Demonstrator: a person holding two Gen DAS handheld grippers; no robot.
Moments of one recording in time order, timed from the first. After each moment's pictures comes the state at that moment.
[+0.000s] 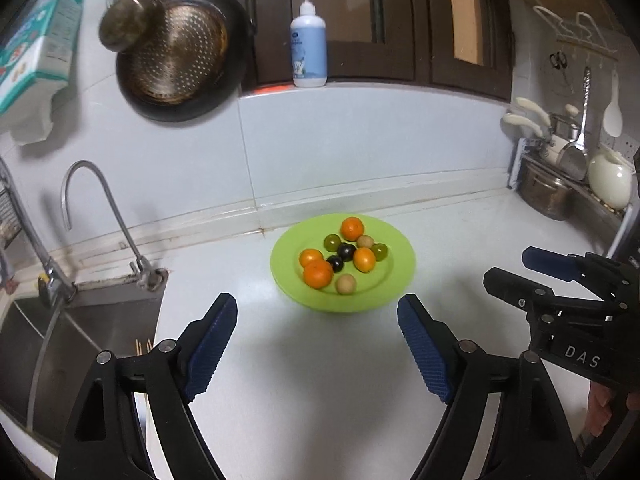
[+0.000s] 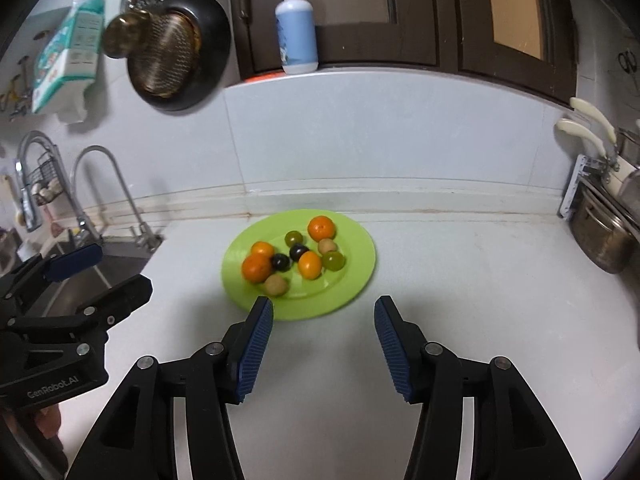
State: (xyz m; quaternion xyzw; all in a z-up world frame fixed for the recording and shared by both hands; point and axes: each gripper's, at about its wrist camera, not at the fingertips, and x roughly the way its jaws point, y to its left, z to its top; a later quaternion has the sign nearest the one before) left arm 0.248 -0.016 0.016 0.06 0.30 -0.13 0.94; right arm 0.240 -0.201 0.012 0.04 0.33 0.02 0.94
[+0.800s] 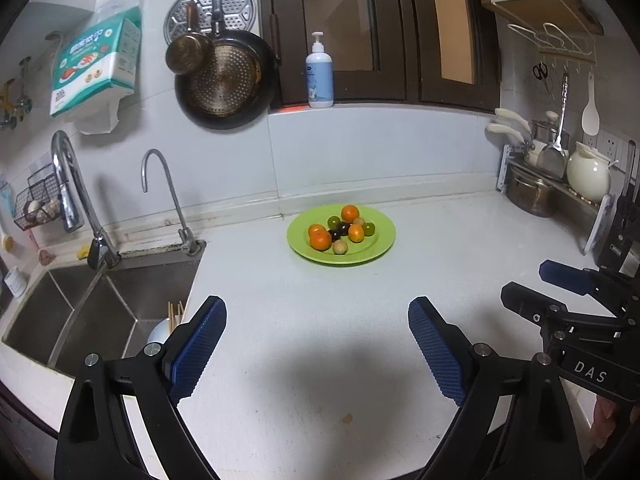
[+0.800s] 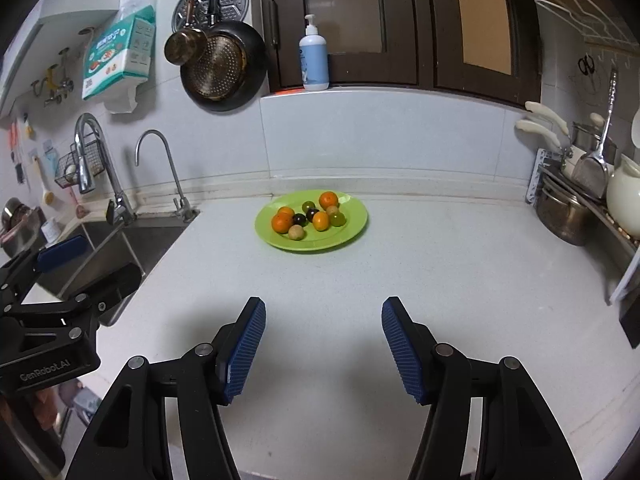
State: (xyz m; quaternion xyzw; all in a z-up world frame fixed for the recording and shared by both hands) left arm 0.101 -0.006 0.035 0.06 0.27 -0.09 0.96; right arm 0.089 -0.193 0.027 0.02 0.31 0.02 0.95
